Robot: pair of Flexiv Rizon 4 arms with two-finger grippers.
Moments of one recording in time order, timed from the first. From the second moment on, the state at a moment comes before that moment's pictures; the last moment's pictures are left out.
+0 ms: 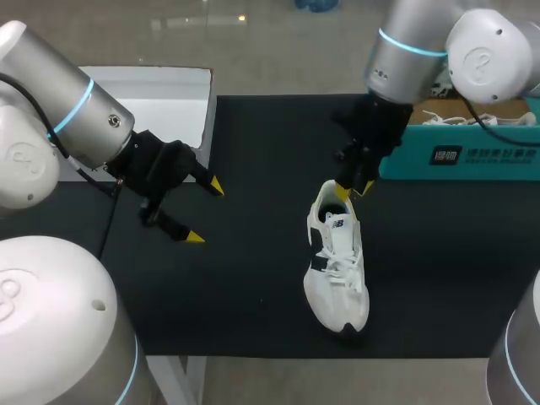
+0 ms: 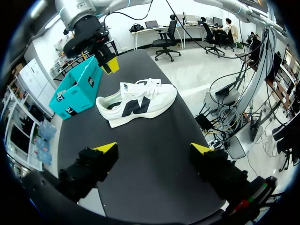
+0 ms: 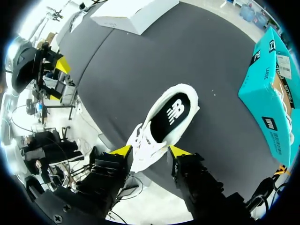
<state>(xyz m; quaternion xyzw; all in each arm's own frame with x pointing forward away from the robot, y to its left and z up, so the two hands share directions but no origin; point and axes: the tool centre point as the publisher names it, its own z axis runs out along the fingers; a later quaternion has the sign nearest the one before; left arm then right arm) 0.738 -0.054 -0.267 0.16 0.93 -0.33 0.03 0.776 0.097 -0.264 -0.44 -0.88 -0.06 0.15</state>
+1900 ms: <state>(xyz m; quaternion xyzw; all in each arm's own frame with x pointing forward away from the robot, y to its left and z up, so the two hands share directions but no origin) 0.738 -0.054 -0.267 0.16 0.93 -0.33 0.03 0.838 0.100 -0.289 0.03 -0.99 -0.16 0.05</state>
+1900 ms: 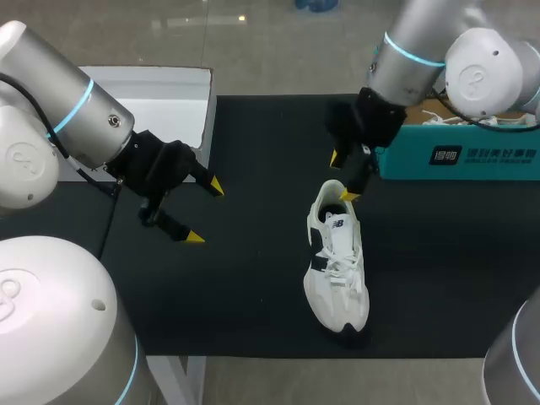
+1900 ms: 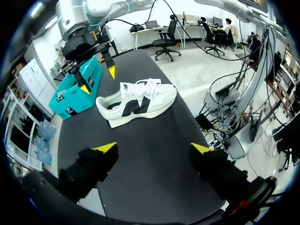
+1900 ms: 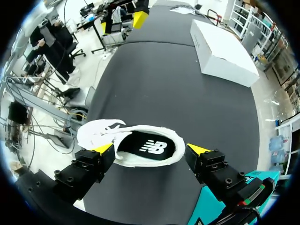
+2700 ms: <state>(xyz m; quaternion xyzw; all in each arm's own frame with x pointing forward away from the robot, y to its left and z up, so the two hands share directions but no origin) 0.738 -0.054 -0.267 0.16 0.93 -0.33 0.03 0.862 0.103 -0.327 -0.04 -0.99 -0.07 0.06</state>
